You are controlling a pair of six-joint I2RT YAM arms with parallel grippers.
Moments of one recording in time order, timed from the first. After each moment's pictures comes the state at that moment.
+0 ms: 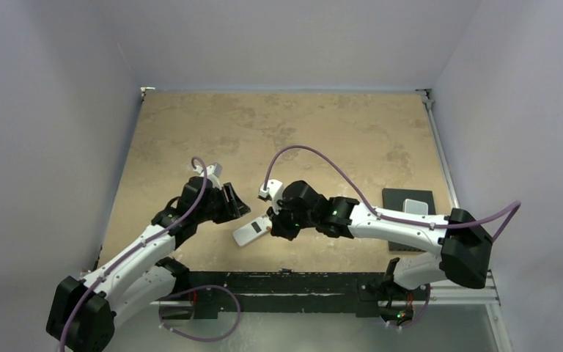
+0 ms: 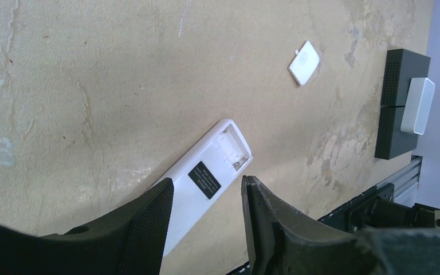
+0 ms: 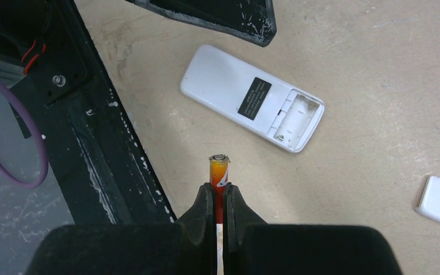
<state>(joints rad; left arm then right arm) -0.48 0.87 0.46 -0.26 0.16 -0.75 1.10 1.36 0.89 -0.26 -0.12 0.16</state>
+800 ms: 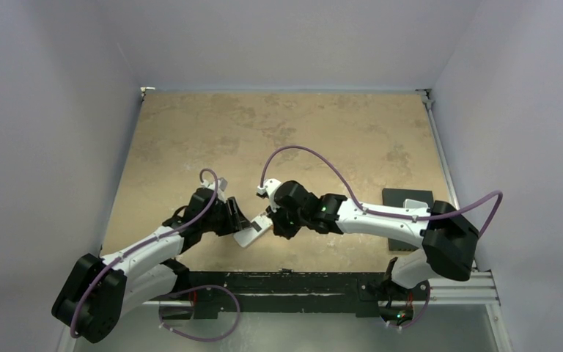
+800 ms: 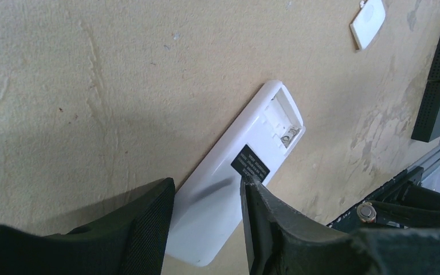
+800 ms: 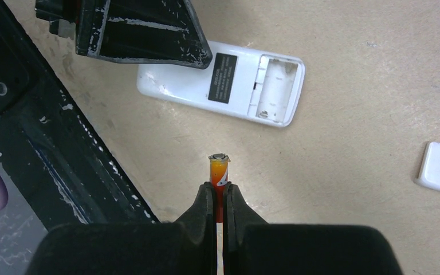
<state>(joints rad) -0.48 1.02 0.29 -0.06 0.22 -0.75 1.09 1.47 0.94 -0.32 -0.03 0.25</state>
